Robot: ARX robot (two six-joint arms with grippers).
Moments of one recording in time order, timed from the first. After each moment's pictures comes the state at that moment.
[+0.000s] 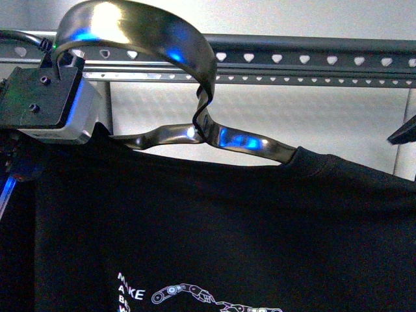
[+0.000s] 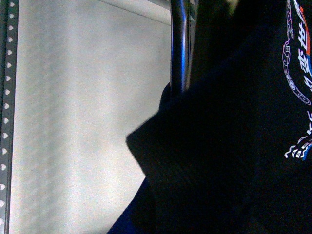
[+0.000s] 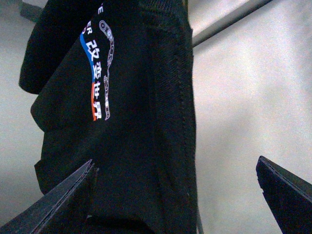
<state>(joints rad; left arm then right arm) -0.02 1.53 1.18 -0.18 0.68 1.70 0.01 1.23 0.99 -0.40 -0.64 -1.34</state>
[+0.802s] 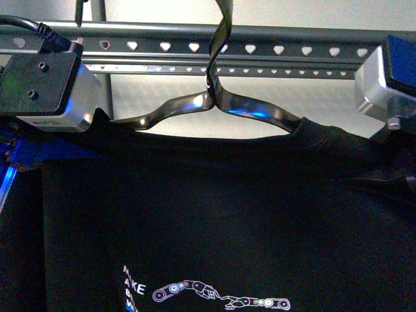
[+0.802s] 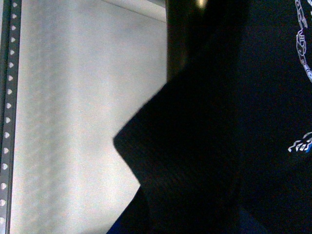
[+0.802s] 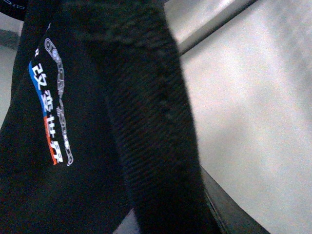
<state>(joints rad) -0.02 1.53 1.18 -0.18 0.68 1.70 0.07 1.40 0.95 -0.04 -0.60 -1.13</state>
